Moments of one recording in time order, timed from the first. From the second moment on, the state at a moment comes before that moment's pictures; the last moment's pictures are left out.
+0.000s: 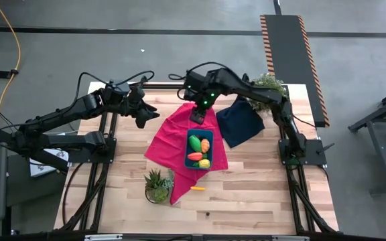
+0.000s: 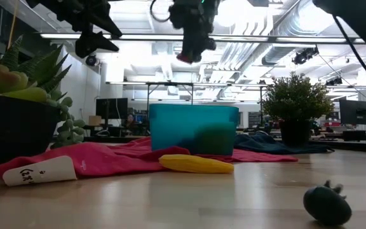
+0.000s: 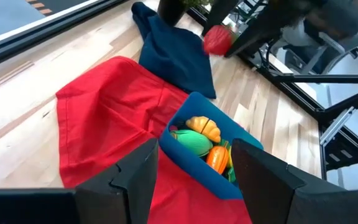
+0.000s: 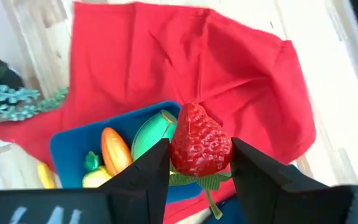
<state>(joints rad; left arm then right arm) 0.61 0.89 0.84 -0.53 0.30 -0.37 -0.27 2.13 2.34 -1.40 -0.11 0.10</state>
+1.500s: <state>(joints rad) 0.61 0.89 0.84 -0.53 0.30 -0.63 -0.04 1.88 2.31 -1.51 -0.05 0.00</state>
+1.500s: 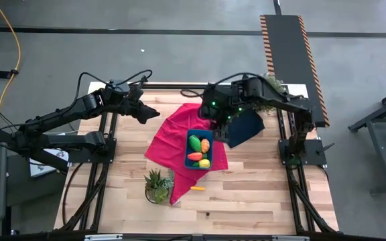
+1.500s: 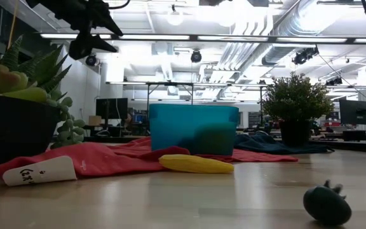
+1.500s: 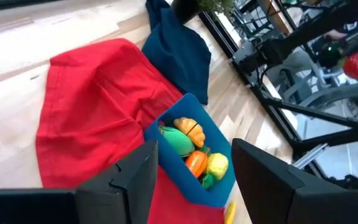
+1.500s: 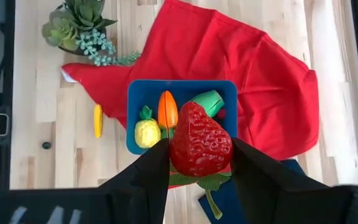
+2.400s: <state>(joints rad) 0.61 0.89 0.84 -0.68 0.37 -0.64 0.02 1.88 2.31 -1.48 -0.01 0.12</state>
